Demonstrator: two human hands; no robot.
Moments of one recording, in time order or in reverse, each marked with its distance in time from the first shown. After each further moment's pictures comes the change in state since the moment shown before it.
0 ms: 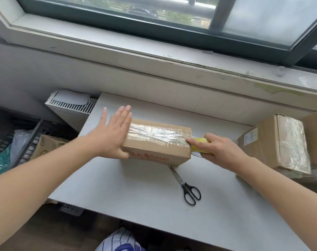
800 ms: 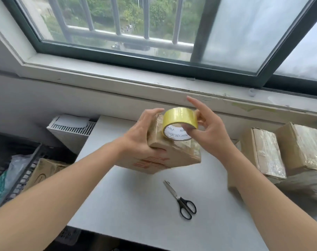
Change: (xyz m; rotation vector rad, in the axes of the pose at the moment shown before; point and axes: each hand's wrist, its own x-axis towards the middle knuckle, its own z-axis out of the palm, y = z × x) left_hand 0.011 0.055 -0.090 -1.040 0.543 0.386; right_hand 0.058 -0.073 -0.106 0.697 0.488 0.285
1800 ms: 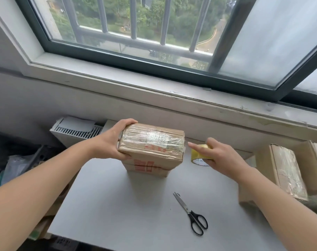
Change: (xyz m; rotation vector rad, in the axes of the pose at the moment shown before) left_hand -0.044 -0.094 -0.104 -0.064 -0.201 -0.367; right_hand 0.006 0.077 0.010 -0.799 -0.382 -0.310
